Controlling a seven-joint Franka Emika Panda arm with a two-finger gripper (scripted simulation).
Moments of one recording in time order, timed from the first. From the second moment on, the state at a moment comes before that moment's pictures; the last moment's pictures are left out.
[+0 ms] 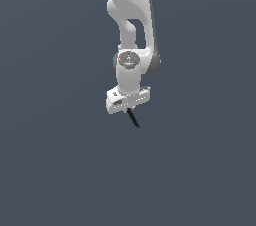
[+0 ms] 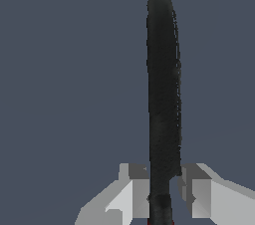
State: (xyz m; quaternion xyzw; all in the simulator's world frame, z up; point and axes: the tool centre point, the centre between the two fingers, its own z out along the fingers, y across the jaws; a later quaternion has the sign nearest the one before) arm -0.045 0.003 0.079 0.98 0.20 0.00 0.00
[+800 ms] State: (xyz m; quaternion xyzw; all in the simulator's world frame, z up) arm -0.060 0.060 0.255 0.98 0.20 0.00 0.00
